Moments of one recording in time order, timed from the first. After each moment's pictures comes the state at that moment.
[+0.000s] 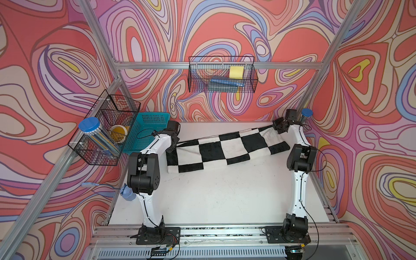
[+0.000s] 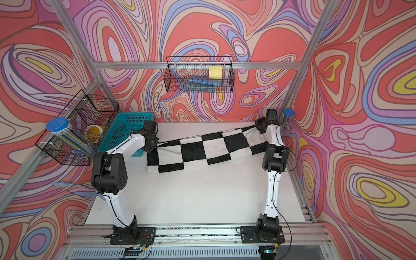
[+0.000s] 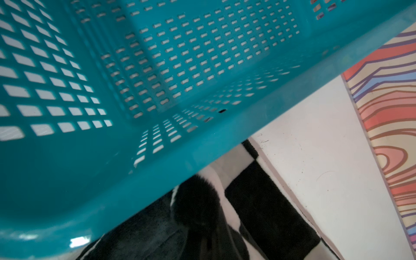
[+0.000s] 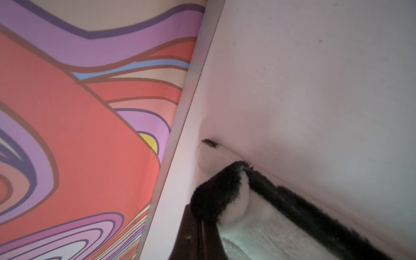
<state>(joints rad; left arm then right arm) -0.09 1.95 1.50 -0.64 -0.34 -1.13 -0.24 2.70 2.51 -0.59 -0.29 1.03</state>
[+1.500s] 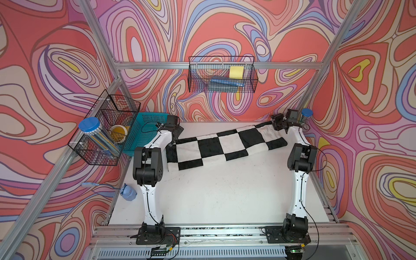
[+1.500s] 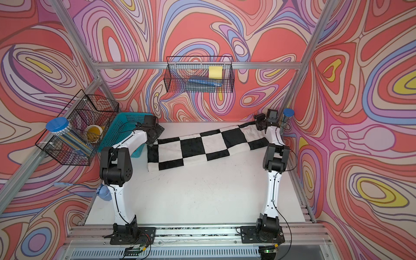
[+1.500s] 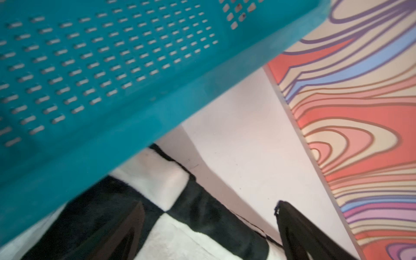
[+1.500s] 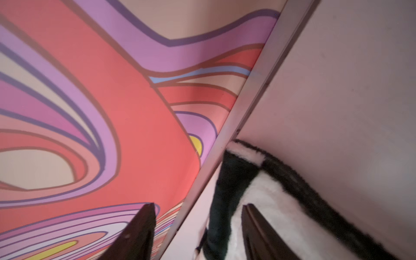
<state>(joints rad) -0.08 2.09 1.67 -0.44 -0.17 -1.01 -0.24 2.65 2.40 -0.32 -0.41 1.05</state>
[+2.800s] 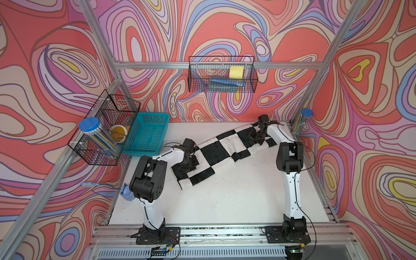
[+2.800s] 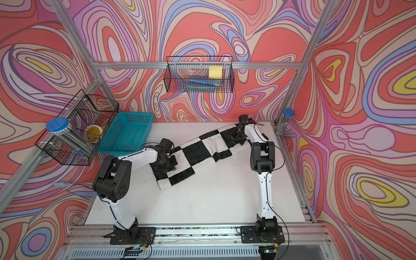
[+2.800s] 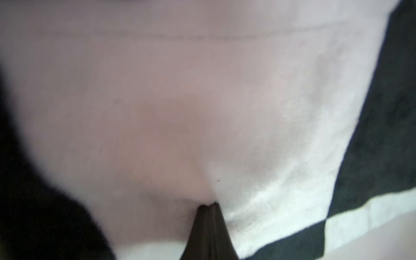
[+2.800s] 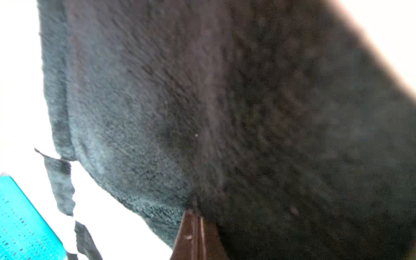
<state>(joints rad) -0.37 1.85 1.11 -0.63 0.22 -0.76 0.05 2.54 2.25 -0.97 -0.34 0.65</state>
